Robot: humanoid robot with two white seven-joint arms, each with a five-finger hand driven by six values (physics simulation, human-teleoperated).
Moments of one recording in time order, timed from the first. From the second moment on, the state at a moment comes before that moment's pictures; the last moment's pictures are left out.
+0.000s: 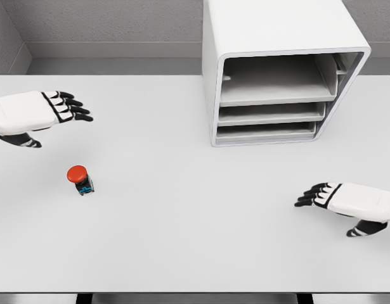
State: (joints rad) left arm -0.86 1.20 -1.00 -1.56 -0.38 -0.61 -0.19; right arm 0.10 -1.02 0.14 -1.75 0.27 -0.61 0.61
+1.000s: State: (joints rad) left arm -0.85 1.16 -1.17 -1.64 -0.39 -0.61 -0.31; right arm -0.50 -0.88 0.33 -1.68 0.17 -0.61 0.61
